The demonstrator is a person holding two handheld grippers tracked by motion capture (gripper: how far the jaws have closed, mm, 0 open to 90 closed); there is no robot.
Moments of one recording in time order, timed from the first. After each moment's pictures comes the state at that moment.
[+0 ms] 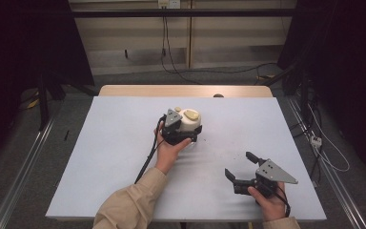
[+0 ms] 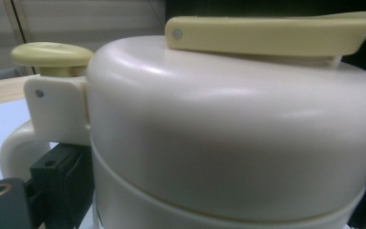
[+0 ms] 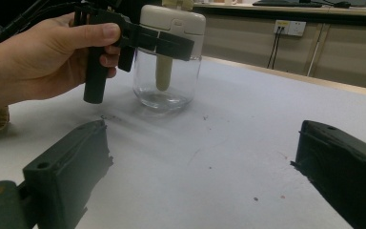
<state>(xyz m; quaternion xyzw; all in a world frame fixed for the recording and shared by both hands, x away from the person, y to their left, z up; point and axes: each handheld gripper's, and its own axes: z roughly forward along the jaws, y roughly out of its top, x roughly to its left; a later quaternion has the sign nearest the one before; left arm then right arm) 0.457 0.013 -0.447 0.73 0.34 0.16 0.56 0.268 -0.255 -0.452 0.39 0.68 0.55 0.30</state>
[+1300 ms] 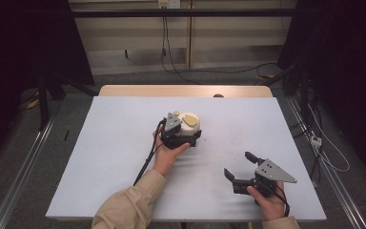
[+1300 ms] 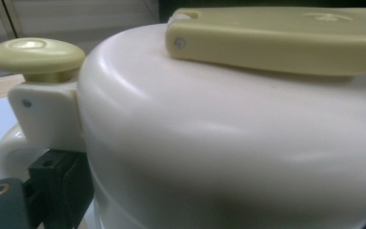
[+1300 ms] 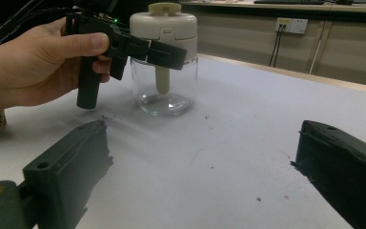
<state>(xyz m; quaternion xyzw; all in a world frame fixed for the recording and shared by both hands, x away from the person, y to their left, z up) 0.447 0.018 -0.453 0.75 0.32 0.17 0.56 0.270 -0.254 -0.453 0.39 0.68 0.55 0.30</state>
